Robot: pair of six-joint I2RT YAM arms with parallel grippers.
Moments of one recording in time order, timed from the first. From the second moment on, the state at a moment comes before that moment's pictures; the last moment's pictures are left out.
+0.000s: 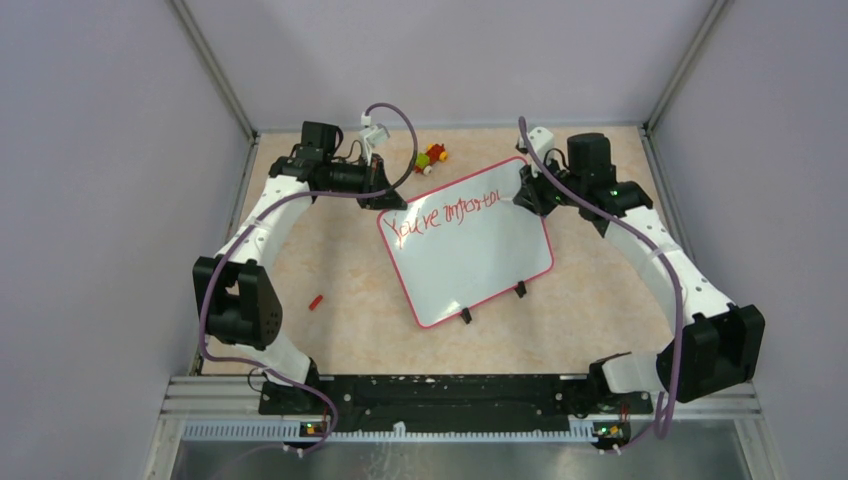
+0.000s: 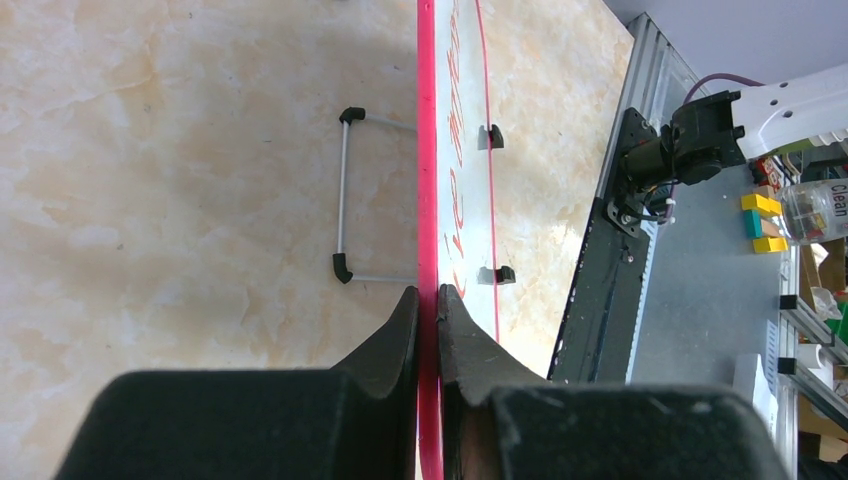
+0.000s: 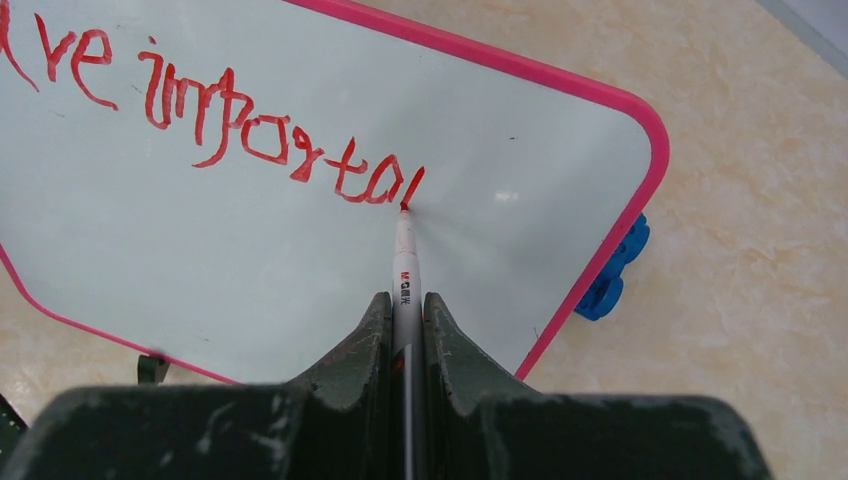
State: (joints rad) left arm -0.19 1.63 1.45 -0.67 1.05 0.18; right arm 0.30 1.34 1.24 -0.53 -0.39 -0.30
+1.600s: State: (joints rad) left arm -0.19 1.63 1.45 -0.67 1.06 0.18; right arm 0.28 1.31 1.21 -0.53 -0.37 -0.31
